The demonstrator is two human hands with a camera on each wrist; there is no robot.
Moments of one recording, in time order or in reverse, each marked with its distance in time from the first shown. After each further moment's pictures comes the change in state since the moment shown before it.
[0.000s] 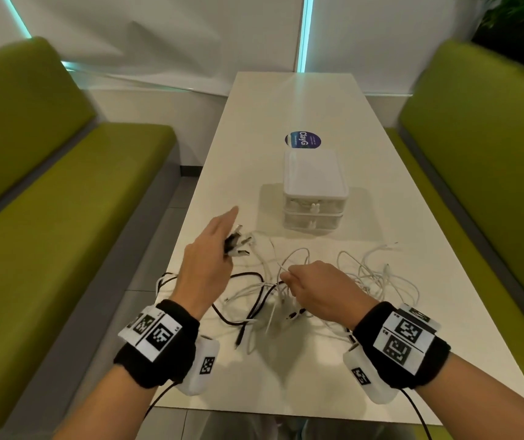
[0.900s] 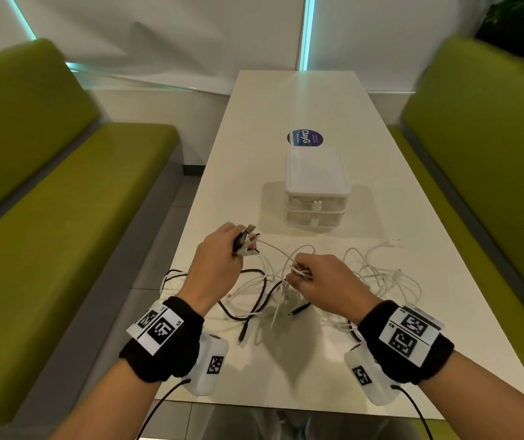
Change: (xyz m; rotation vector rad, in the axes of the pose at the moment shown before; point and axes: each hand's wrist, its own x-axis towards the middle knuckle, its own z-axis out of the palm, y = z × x) left_hand -0.003 0.010 0.000 -0.071 -0.099 0.000; right_hand -0.002 0.009 0.003 0.143 0.141 0.006
